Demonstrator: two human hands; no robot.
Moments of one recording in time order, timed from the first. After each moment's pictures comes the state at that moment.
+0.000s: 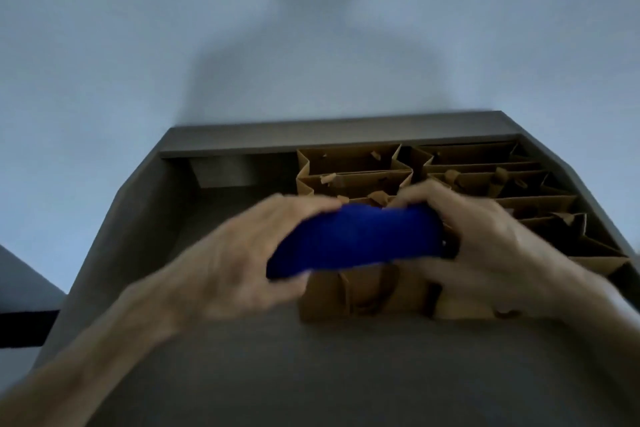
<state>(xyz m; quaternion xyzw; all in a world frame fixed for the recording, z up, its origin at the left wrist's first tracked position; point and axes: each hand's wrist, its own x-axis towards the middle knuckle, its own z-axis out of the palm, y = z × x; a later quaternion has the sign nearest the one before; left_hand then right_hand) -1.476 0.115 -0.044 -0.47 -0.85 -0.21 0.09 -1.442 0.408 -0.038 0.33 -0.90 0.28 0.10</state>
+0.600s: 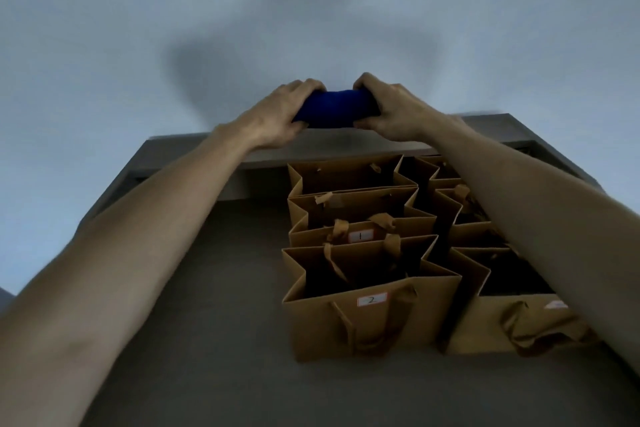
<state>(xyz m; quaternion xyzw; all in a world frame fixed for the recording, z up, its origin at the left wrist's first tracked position) -1.736 0.175 -0.024 -0.38 -0.90 -0.15 0.12 -1.701 0.410 -0.027 0.20 -0.94 0.24 0.10</state>
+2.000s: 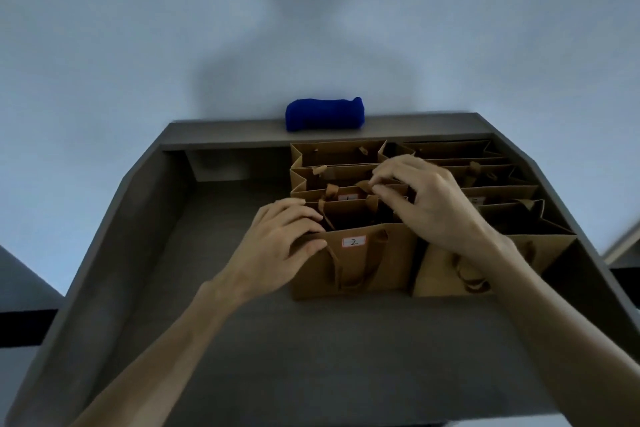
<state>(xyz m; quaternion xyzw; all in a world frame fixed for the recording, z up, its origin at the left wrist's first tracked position) -1.506 0.139 -0.136 -0.38 -0.89 -0.20 0.16 -1.479 0.404 -0.070 0.24 -0.90 0.27 0.24</state>
